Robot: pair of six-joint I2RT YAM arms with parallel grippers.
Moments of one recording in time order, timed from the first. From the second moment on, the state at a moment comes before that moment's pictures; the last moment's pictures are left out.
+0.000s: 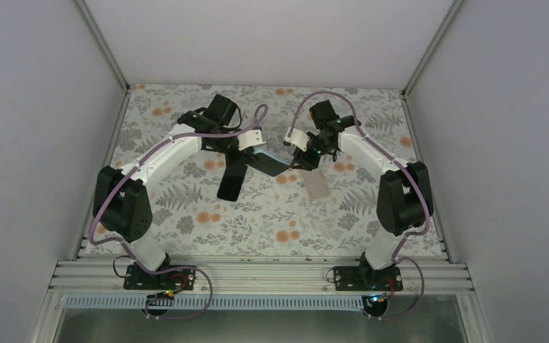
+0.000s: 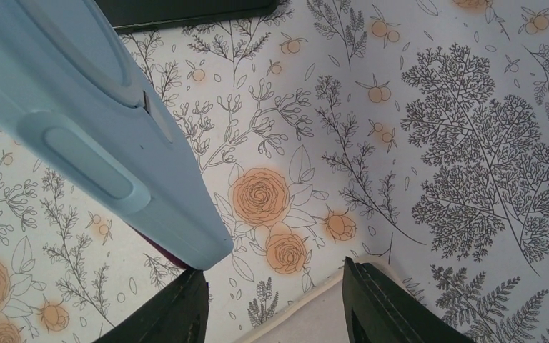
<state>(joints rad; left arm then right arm) -0.50 1.68 1.44 -0.87 0.58 0.76 0.40 1.76 1.38 -0.83 -0.44 -0.80</state>
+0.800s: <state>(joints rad) -0.48 1.75 1.58 -1.07 0.69 0.80 0.45 1.81 1.51 -0.99 -0.41 -0.81</state>
